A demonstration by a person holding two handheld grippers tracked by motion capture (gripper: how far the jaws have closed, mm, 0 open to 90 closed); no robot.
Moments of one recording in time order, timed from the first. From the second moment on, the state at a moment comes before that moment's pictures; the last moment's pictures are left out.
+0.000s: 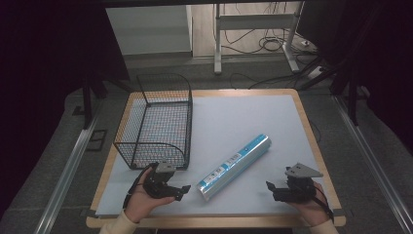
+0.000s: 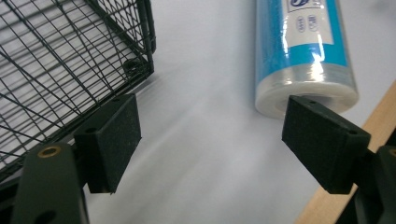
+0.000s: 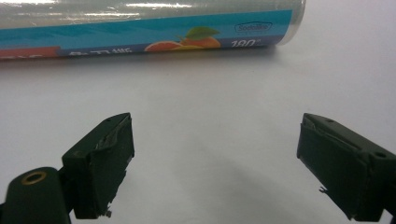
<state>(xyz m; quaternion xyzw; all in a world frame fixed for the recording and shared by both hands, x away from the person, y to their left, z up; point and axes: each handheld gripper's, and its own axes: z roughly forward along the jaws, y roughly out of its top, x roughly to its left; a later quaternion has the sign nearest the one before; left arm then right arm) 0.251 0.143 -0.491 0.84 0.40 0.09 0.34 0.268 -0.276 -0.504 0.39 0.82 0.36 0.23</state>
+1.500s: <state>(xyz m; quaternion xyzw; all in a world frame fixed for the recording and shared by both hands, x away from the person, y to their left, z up) 0.265 0.094 -0.446 0.87 0.36 0.11 0.33 0.267 -0.272 -0.506 0.38 0.82 0.35 0.23</state>
